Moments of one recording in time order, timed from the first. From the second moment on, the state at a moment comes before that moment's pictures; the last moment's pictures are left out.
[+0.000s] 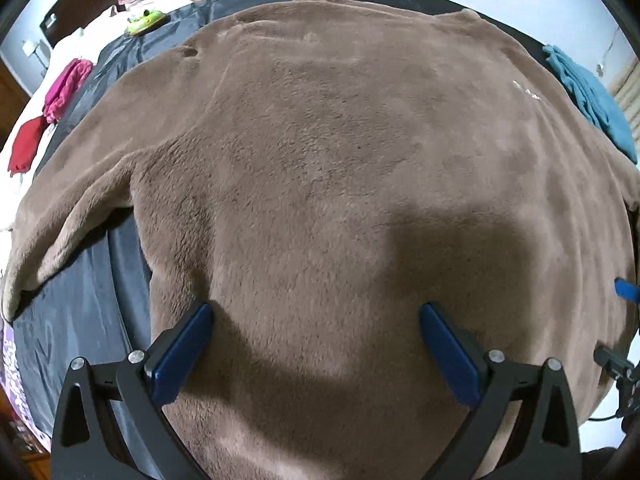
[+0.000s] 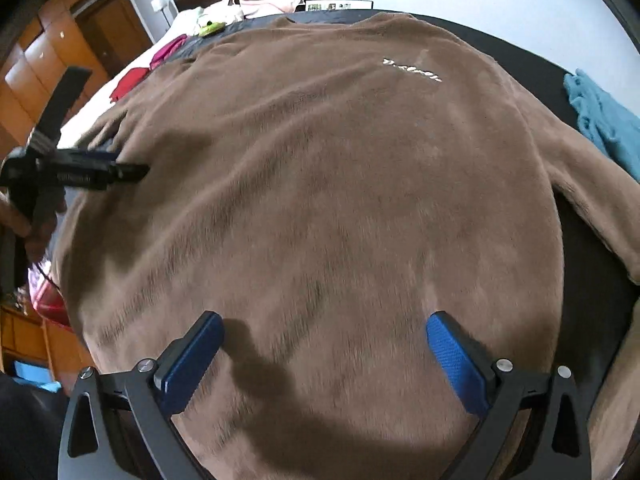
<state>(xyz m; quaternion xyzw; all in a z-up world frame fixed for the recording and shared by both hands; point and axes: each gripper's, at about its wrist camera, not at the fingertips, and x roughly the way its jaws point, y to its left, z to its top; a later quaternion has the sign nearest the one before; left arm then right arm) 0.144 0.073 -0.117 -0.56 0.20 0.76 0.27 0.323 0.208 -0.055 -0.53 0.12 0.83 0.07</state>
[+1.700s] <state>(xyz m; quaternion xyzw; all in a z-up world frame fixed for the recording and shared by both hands) 0.245 0.199 -0.117 -0.53 0.26 0.72 0.35 0.518 0.325 -0.008 -0.47 0.24 0.74 0.41</state>
